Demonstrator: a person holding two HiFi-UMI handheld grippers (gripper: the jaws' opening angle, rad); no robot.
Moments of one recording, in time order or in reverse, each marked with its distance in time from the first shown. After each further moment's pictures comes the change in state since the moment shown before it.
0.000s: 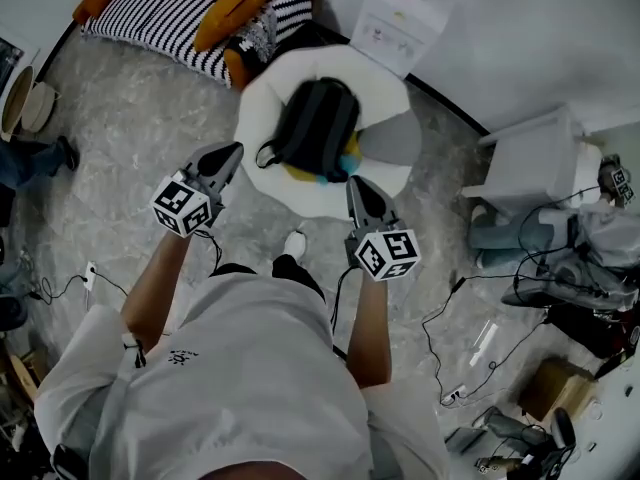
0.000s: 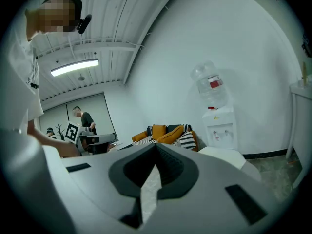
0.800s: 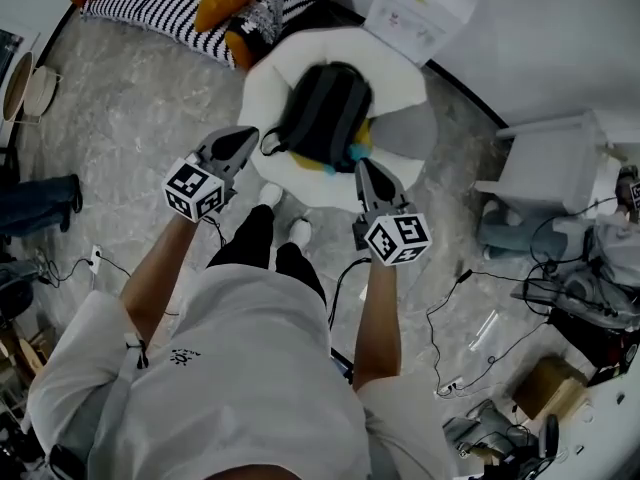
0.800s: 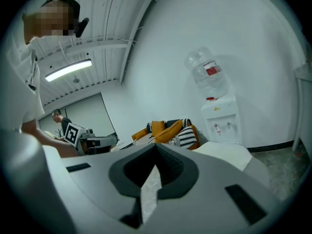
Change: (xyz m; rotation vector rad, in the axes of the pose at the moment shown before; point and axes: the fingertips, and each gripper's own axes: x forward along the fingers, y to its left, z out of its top) left arm 0.074 0.036 -0.030 -0.012 0.099 -0.015; right arm 0.066 -0.059 -0.015 0.062 0.048 0.023
